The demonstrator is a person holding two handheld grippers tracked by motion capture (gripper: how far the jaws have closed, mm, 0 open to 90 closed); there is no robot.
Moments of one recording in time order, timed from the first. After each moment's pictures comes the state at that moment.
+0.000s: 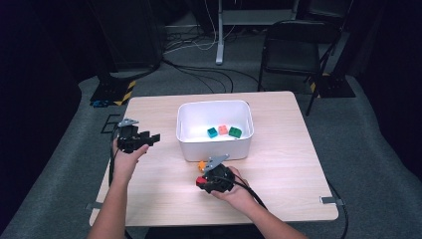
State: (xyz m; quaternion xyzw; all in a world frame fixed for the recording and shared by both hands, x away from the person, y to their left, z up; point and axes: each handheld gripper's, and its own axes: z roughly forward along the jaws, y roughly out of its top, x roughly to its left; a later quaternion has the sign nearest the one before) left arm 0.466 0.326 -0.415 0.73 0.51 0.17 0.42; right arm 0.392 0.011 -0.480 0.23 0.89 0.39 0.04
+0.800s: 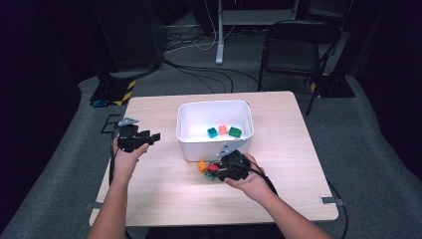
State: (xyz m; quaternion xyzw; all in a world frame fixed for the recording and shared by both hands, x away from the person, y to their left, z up) left arm 0.469 0.326 -0.414 0.73 0.51 0.17 0.43; right arm 0.400 -0.029 -0.421 0.24 0.88 0.39 0.06
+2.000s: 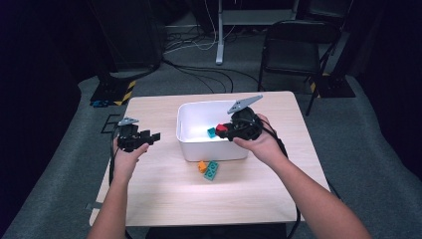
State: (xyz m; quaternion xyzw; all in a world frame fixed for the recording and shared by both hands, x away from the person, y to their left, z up) left arm 0.469 0.326 -0.413 0.73 0.51 0.17 0.43; right arm 0.456 -0.053 -0.322 0.27 0.86 0.41 0.10
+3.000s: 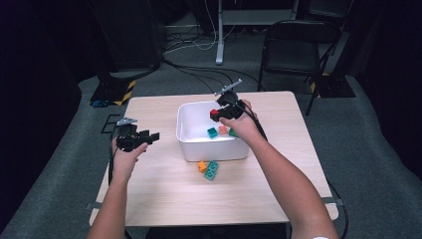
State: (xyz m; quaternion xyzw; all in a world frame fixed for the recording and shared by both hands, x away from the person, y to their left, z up) left arm 0.471 0.331 -0.415 0.72 0.52 0.16 0.43; right arm 0.551 -0.018 -0.356 0.35 0.86 0.36 0.12
